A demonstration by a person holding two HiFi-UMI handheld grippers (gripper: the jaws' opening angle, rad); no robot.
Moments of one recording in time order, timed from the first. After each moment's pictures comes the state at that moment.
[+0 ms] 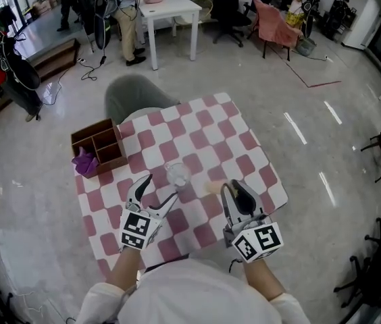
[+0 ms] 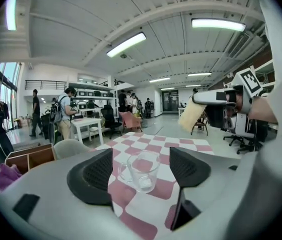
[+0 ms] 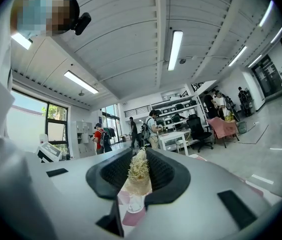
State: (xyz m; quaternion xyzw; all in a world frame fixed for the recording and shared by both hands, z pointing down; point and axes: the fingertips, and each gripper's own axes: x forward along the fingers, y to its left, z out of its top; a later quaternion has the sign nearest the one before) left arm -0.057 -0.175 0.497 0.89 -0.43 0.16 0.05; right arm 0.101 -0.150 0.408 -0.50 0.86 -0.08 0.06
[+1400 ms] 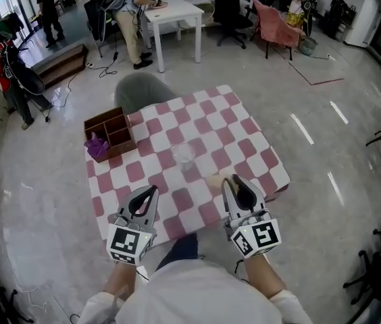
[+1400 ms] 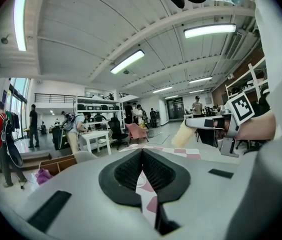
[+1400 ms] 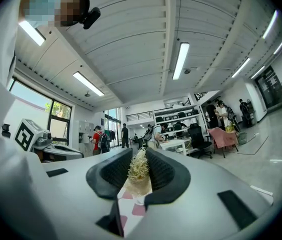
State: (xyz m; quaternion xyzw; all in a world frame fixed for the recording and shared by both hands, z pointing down) left arm -0.087 -0.060 0.425 0.88 -0.47 0.11 0.00; right arm 0.093 -0.071 0.402 -0.51 0.86 -0.03 0.07
